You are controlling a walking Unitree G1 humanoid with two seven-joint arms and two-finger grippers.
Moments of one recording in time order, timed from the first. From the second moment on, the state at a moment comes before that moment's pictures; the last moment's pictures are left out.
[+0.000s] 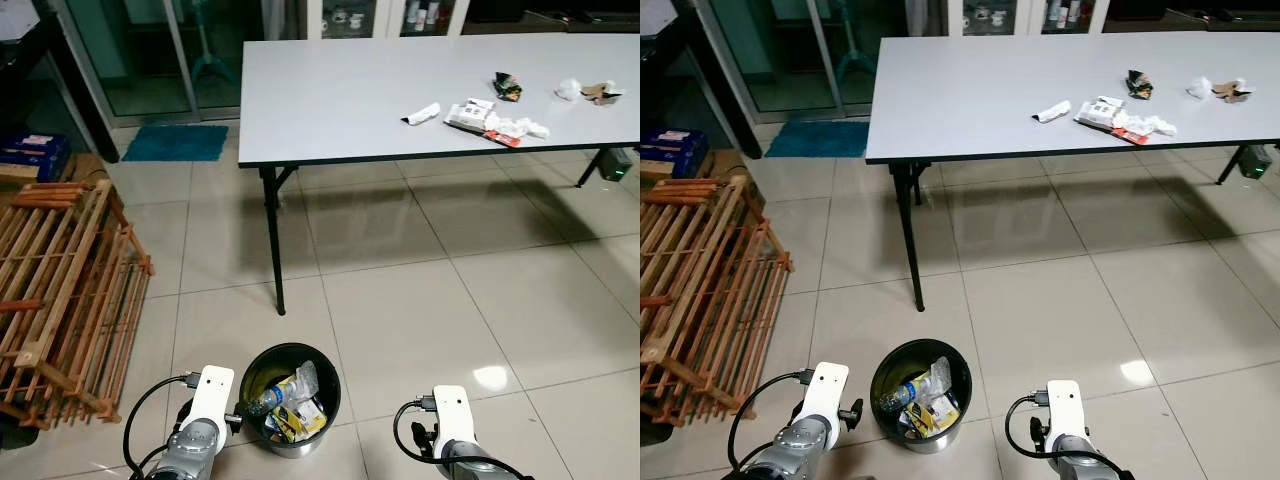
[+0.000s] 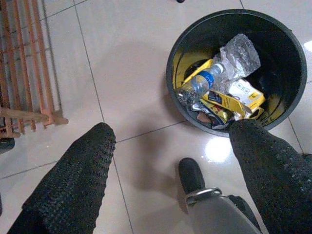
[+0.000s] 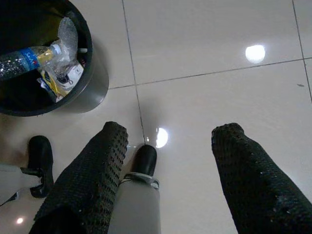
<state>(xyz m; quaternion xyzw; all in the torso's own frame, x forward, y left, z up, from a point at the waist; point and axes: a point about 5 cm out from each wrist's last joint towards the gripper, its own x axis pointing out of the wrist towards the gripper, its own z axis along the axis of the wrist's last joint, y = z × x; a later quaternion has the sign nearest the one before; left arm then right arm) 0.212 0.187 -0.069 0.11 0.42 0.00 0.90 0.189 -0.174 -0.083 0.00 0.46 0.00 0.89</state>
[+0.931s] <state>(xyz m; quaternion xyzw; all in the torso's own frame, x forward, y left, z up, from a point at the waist) 0.212 0.186 -0.069 0.11 0.42 0.00 0.90 0.179 -0.178 -0.088 -0.03 0.48 0.01 0.88</state>
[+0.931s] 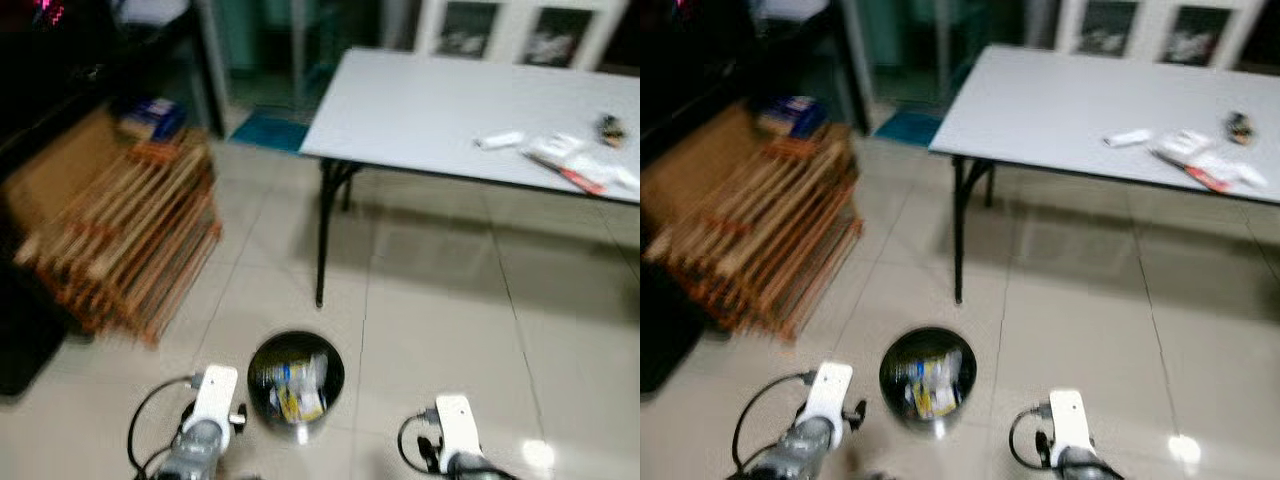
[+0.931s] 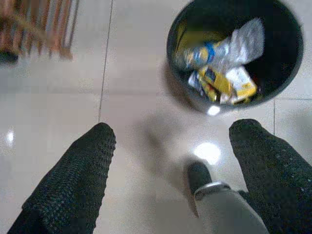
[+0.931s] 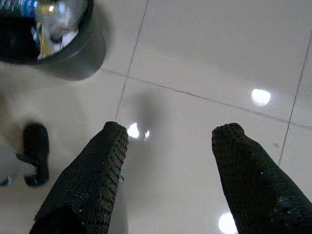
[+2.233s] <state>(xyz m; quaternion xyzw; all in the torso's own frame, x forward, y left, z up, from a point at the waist) 0.211 0.176 -0.071 0.10 0.42 -0.01 0.90 0.178 -0.187 -0.087 -0.03 0.48 -0.01 0.88</state>
